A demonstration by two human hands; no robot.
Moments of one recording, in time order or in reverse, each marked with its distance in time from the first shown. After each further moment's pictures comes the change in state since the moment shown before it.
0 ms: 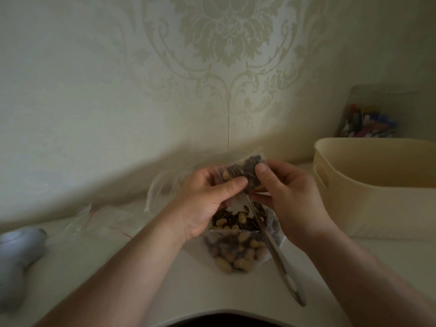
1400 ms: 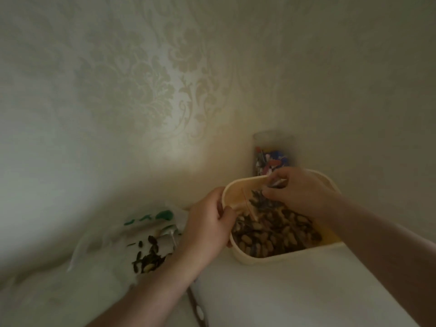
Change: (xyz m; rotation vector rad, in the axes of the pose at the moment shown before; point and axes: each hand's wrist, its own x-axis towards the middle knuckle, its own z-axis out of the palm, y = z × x) left_hand 0.003 0.035 0.180 0.709 0.032 0.296; right_hand 0.006 -0.132 -0.189 -0.947 0.086 0.124
